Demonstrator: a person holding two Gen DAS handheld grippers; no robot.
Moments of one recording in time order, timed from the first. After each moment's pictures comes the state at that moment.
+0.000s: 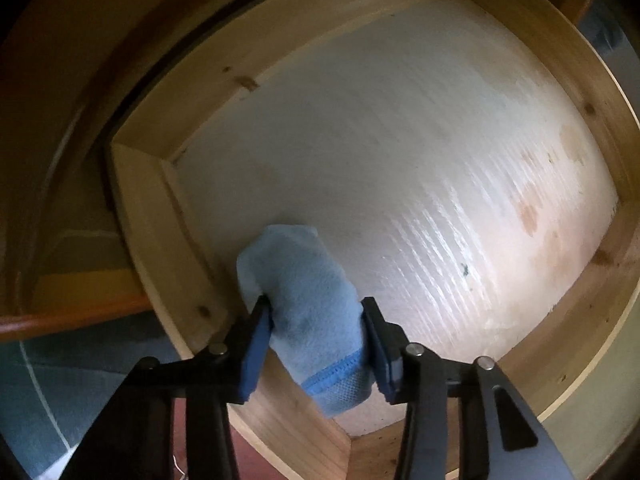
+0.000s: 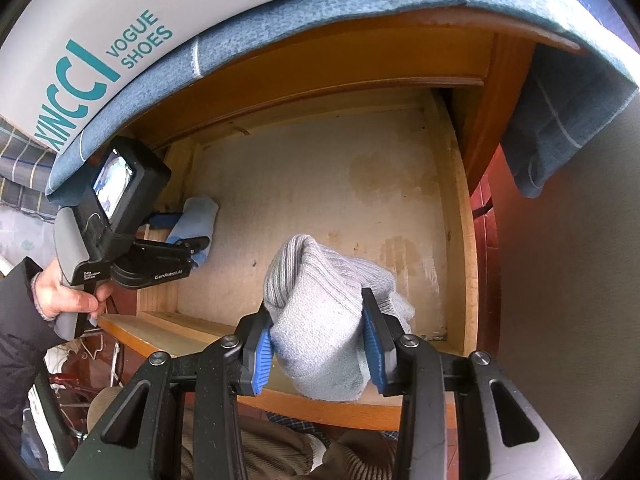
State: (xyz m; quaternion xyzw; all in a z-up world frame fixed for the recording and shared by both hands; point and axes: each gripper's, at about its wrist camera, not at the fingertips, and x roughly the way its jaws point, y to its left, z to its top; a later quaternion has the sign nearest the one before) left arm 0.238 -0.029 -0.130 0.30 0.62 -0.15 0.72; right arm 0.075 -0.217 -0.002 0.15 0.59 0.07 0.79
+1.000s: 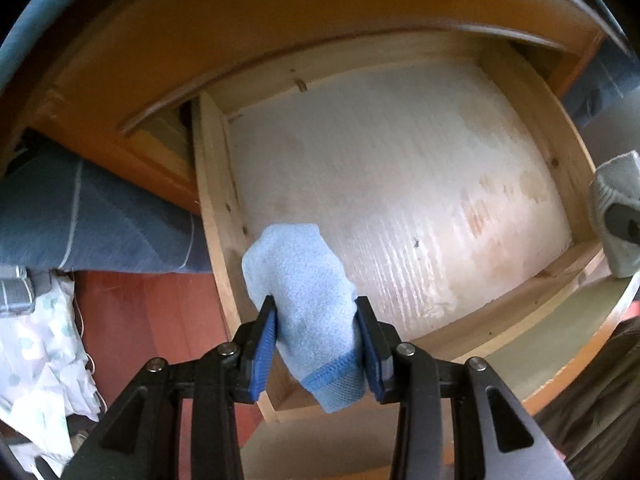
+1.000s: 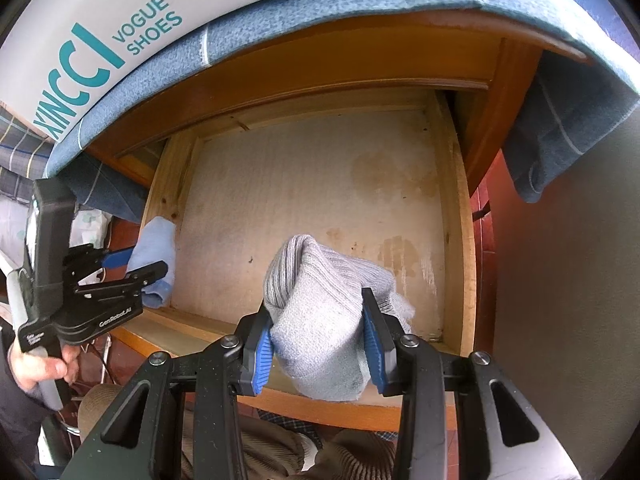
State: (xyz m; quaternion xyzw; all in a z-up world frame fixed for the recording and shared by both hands) left arm 0.147 0.004 -0.073 0.16 0.59 -0.09 0.79; right arm 0.076 -0.216 -0.001 0.13 0.59 0.07 0.80
